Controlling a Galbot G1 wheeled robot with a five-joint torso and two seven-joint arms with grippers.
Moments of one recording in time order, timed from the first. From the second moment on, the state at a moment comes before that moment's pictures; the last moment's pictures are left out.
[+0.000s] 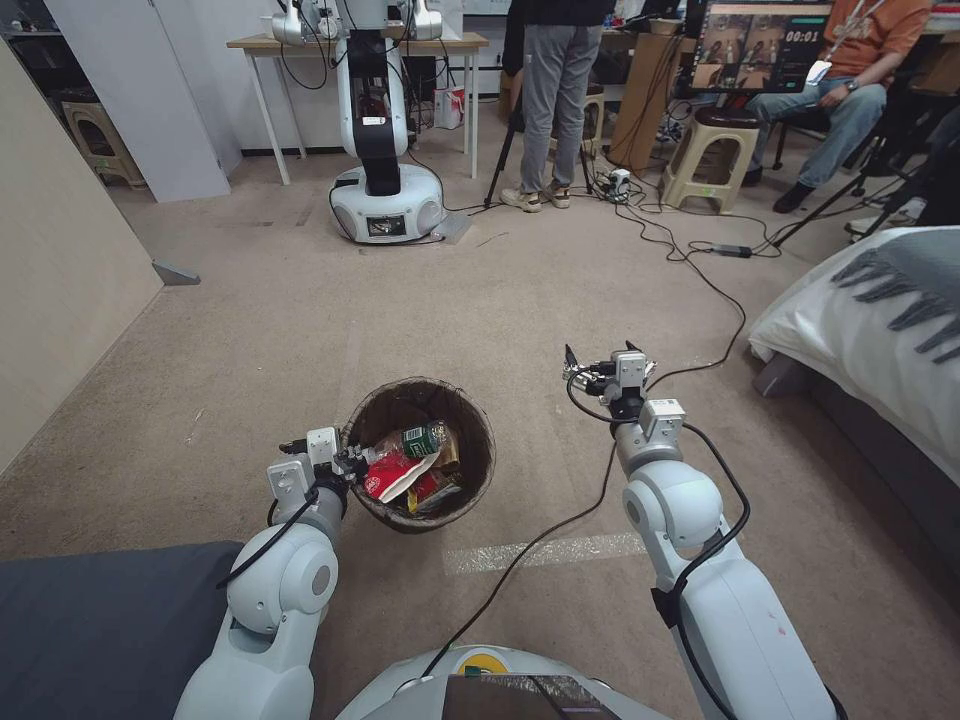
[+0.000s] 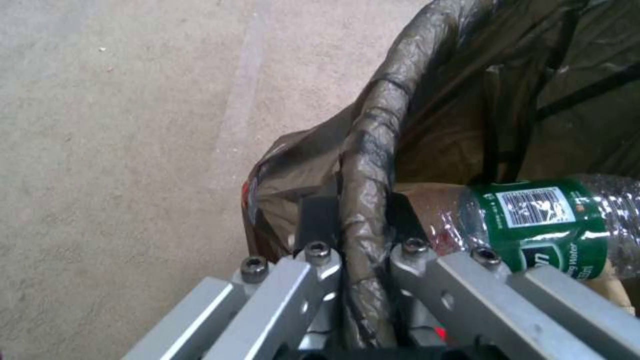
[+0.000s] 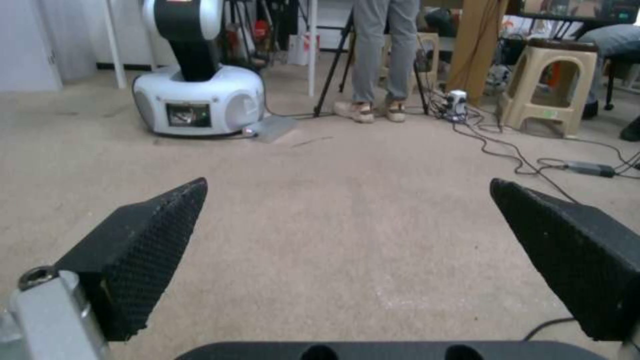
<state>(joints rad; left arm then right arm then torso) 1.46 -1.46 -0.48 -2.27 -0.45 0.74 -0.39 -1.20 1.31 0.42 2.07 0.20 -0.34 0.18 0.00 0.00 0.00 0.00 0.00</state>
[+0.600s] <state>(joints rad) 1.29 -1.41 -0.50 -2.11 -0.55 0.74 -0.47 -1.20 1.30 0.41 2.07 0.20 -0.34 0.18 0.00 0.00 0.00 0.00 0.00</state>
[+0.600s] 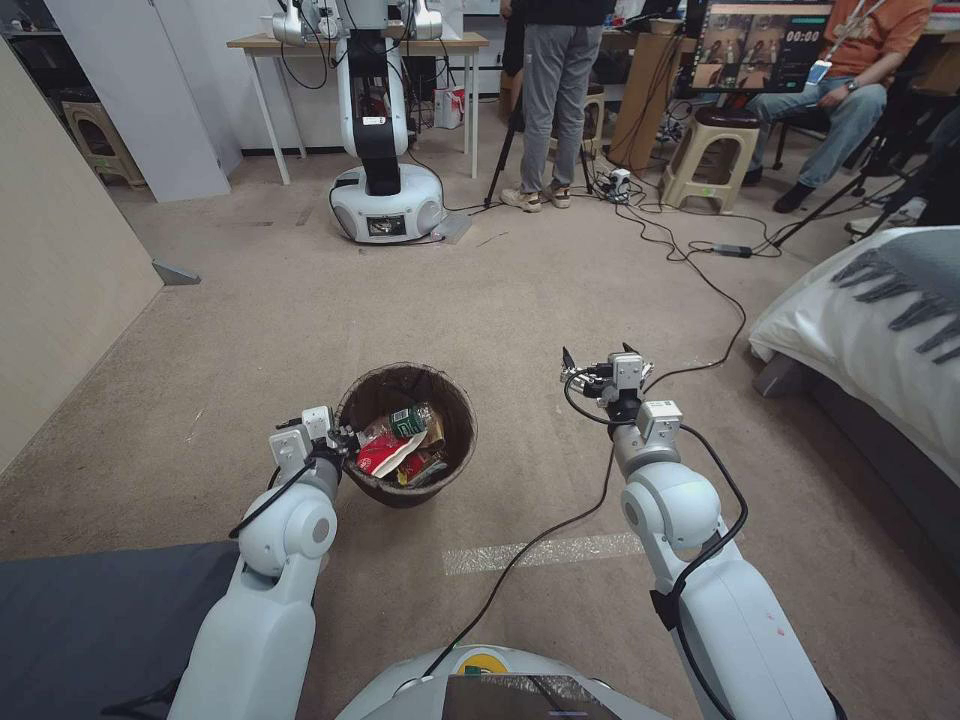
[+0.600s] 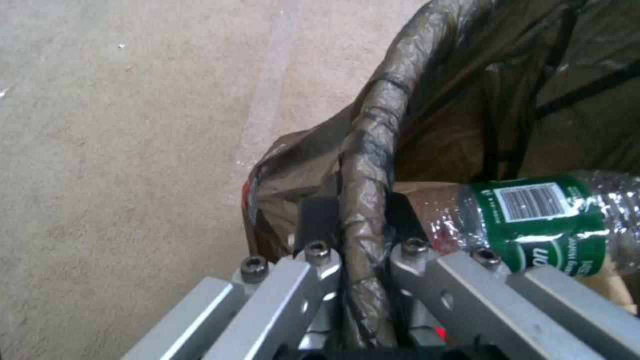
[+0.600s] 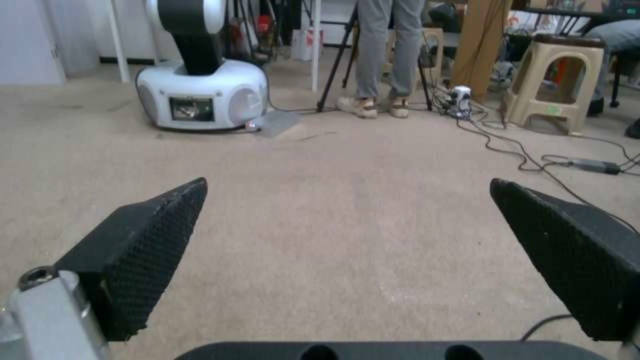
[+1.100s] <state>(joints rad) 1.19 -1.41 -0.51 -1.91 -0.58 0.74 -0.49 -1.22 1.30 0.42 2.07 0.20 -0.34 0.18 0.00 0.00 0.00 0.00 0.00</state>
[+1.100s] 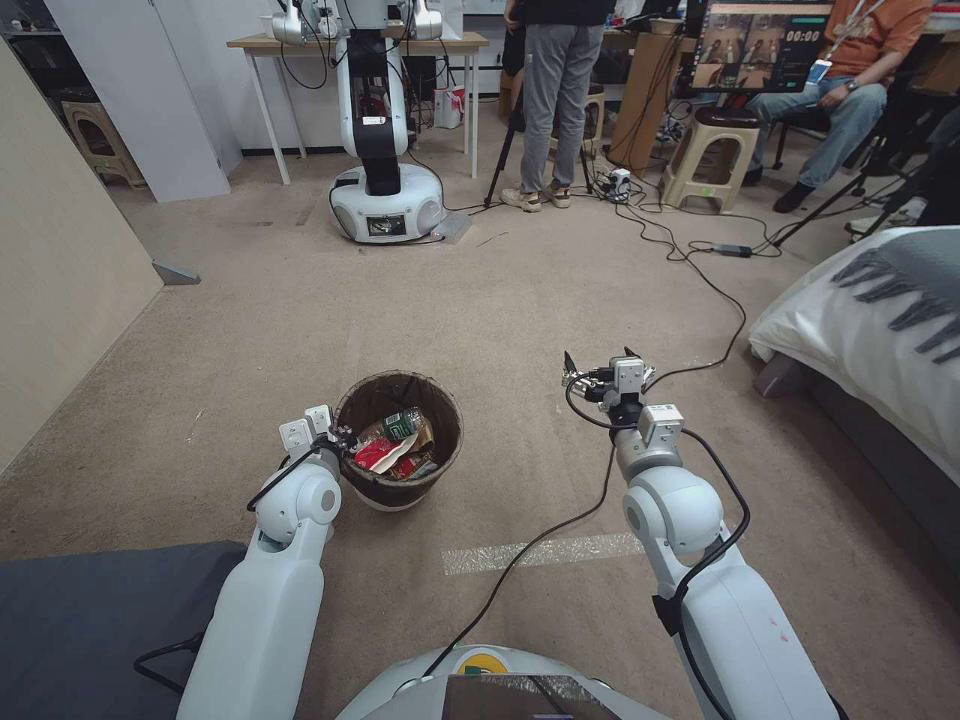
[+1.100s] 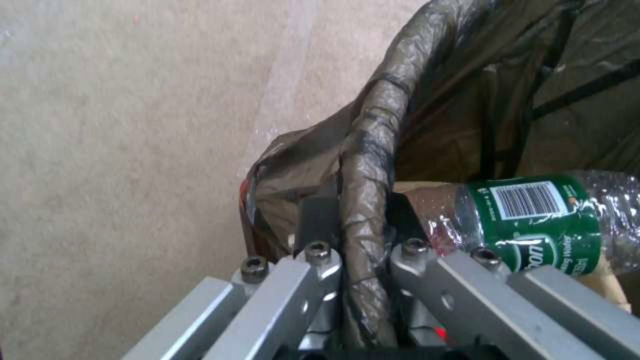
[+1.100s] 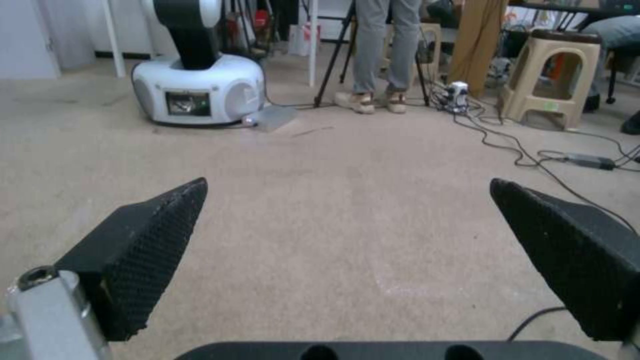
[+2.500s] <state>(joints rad) 1.17 -1.43 -0.52 -1.84 -0.59 0.74 -0.49 -1.22 1.30 0.43 2.06 0.19 -0.34 0.18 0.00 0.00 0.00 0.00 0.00</state>
